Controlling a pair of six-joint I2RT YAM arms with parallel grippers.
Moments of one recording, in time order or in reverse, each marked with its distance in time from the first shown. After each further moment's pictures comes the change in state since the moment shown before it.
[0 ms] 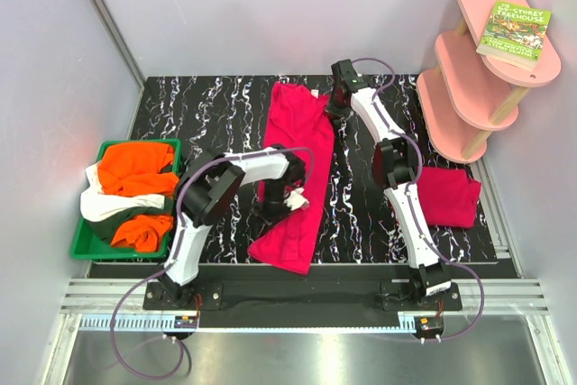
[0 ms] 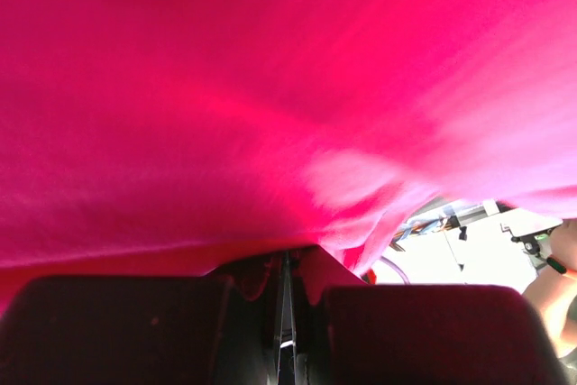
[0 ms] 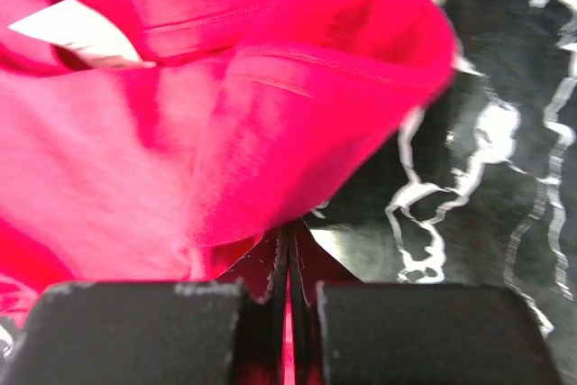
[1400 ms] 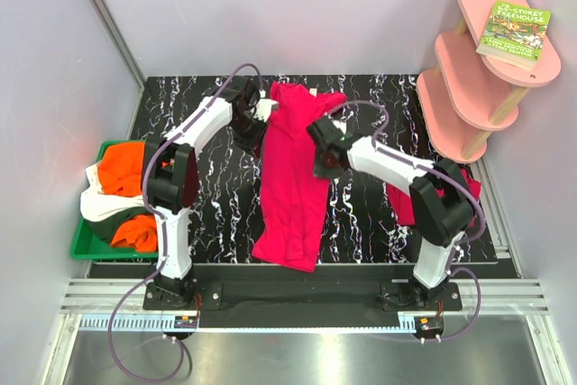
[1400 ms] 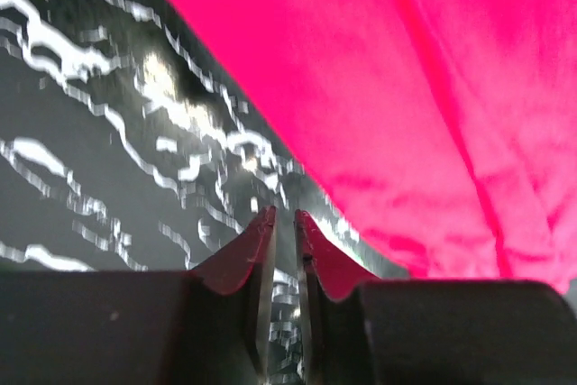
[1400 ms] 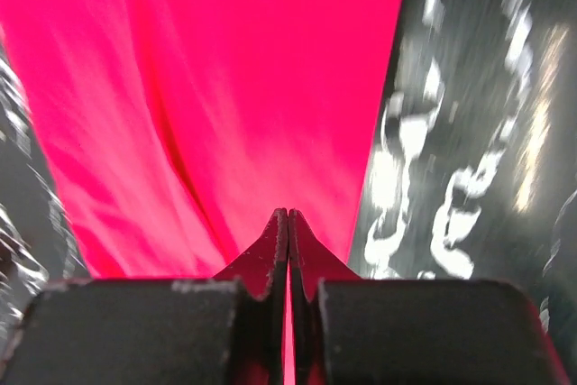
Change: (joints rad) left arm 0.414 -0.066 0.383 0.240 0.060 -0.021; right arm 0.316 -0.938 -1.300 0.282 0.095 0.062
